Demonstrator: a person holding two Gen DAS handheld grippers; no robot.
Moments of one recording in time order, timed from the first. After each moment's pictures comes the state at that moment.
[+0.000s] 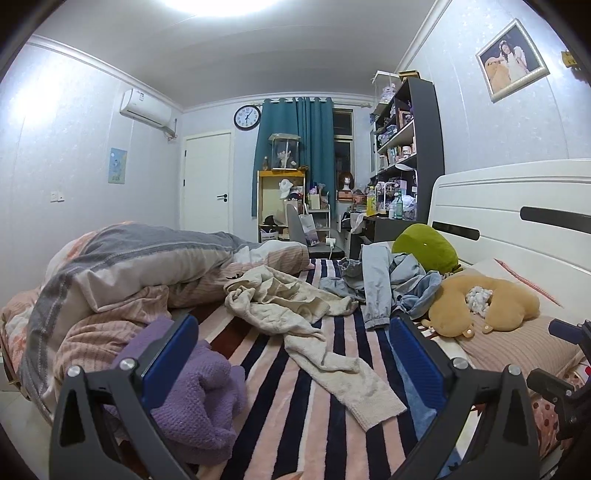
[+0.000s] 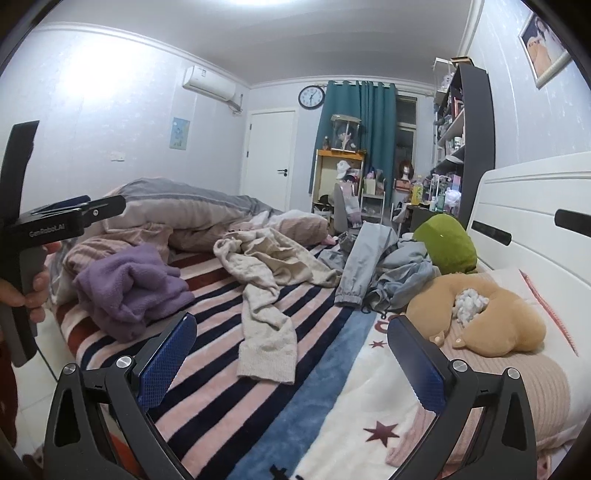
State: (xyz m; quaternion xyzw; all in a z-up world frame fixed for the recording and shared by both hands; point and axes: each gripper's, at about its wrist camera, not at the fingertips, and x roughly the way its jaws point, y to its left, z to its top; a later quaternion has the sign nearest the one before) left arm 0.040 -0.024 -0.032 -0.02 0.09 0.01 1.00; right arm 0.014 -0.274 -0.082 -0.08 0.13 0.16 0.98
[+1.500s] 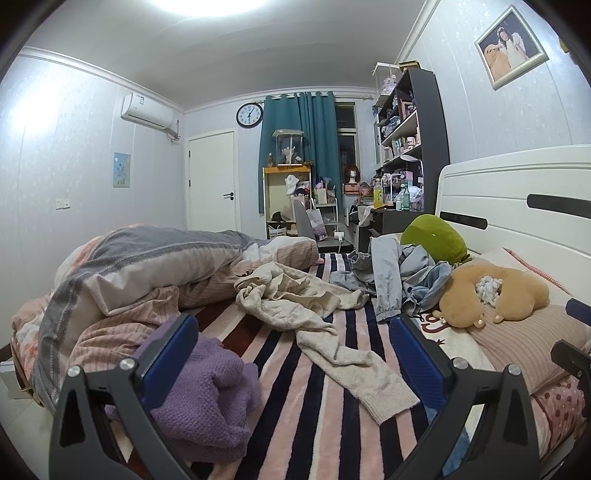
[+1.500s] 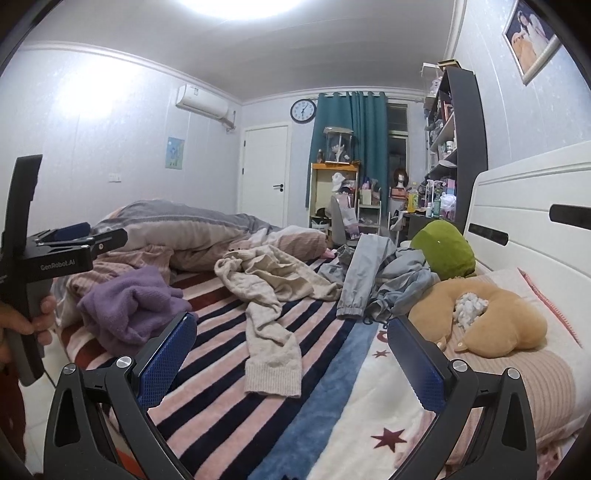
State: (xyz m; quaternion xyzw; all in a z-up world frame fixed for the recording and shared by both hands) left arm 0.040 -0.013 -0.034 0.00 0.10 0.02 0.99; right arm 0.020 -0.279 -0.070 -0.07 0.11 0.16 0.98
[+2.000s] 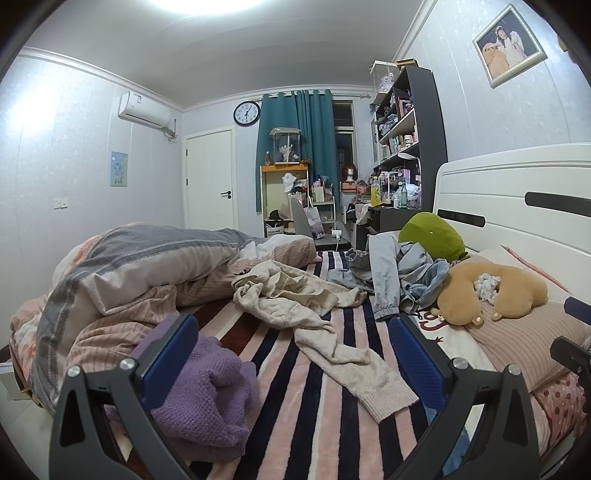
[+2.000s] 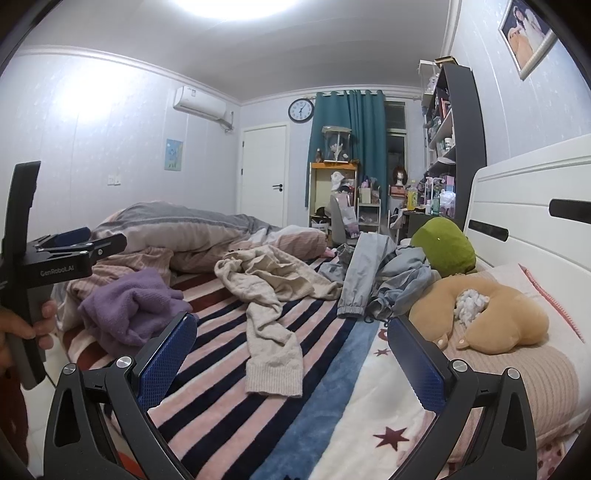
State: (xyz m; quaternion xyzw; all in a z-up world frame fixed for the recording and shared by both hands) left arm 0.044 -0.010 -0.037 0.00 0.10 0.02 0.99; right arm 0.020 -0.279 -0.070 -0.07 0.11 0.16 0.98
